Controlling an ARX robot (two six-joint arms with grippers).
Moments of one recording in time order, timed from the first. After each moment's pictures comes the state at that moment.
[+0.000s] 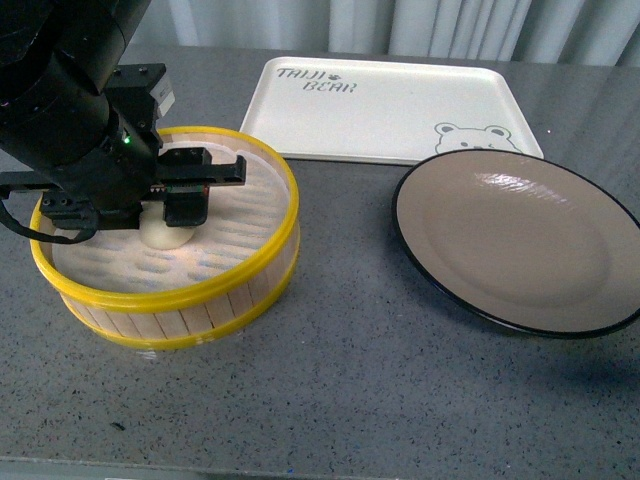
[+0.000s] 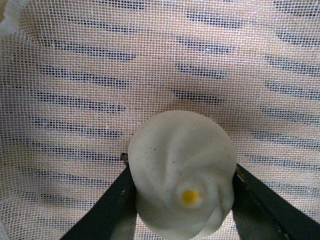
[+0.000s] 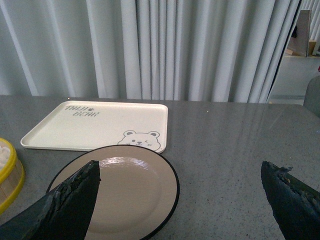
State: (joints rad) left arm -0.27 1.97 1.10 -0.17 -0.11 -0.26; right arm 0.00 0.00 0.01 0.00 0.00 -0.01
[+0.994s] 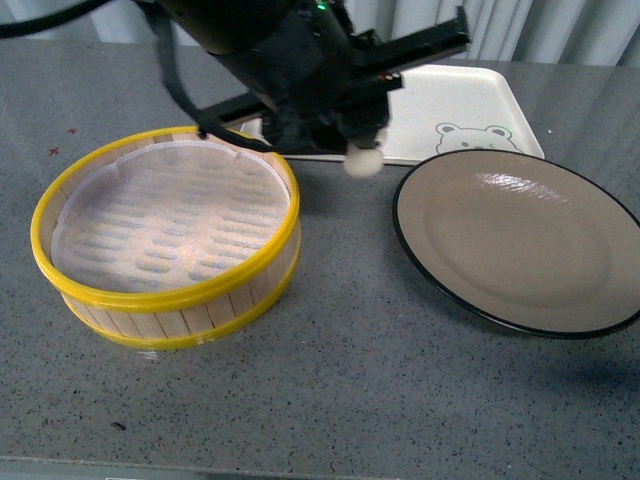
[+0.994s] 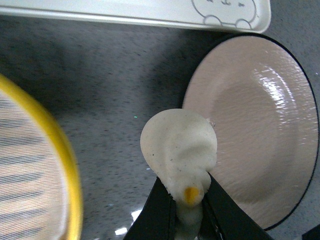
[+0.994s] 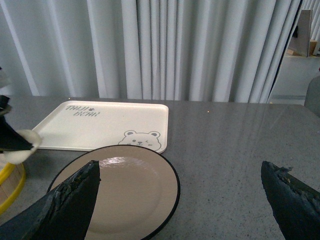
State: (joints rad) left arm -0.51 1.96 1.31 -0.16 0.14 -0.48; right arm 0.00 0.00 0.01 0.00 0.00 -0.01
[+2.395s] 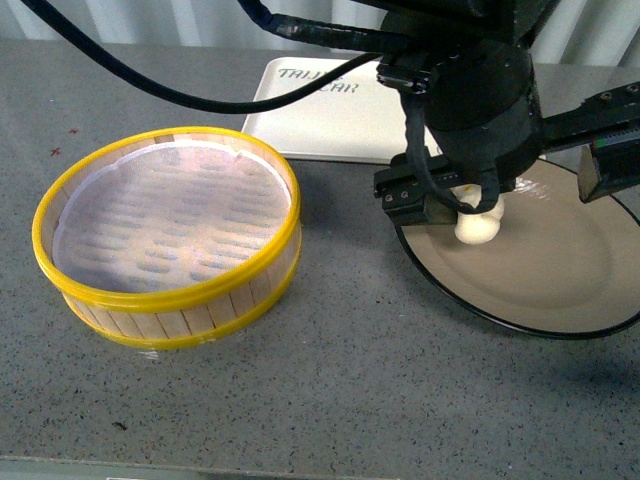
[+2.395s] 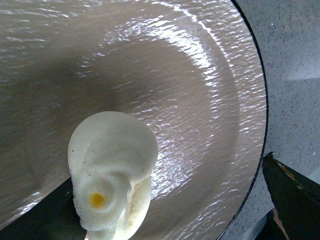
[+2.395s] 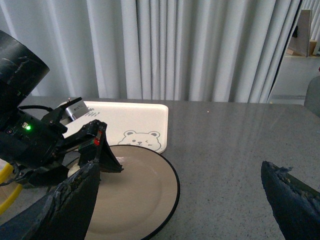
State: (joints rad) left arm -0.70 2.23 1.62 -0.23 0.23 -0.59; right arm 0.00 0.00 0.01 0.00 0.00 -0.01
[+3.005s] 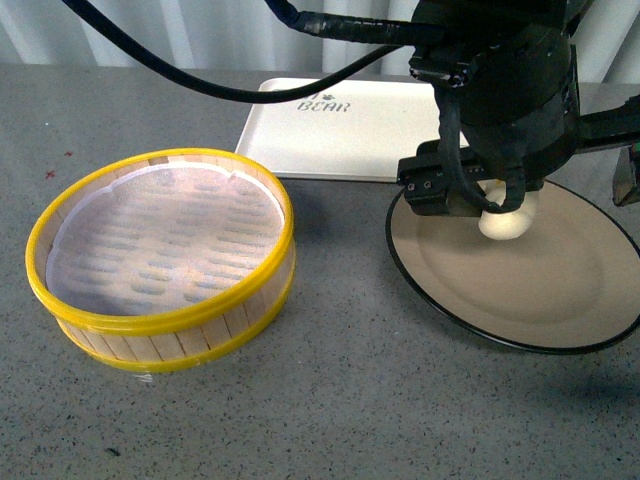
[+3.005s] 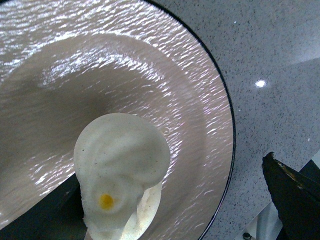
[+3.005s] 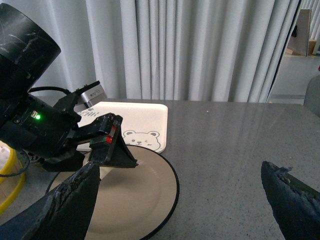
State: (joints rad) left arm -0.74 2.23 1.69 -0.25 0.21 -0.47; right arm 0.00 0.00 0.01 0.00 0.00 -0.01
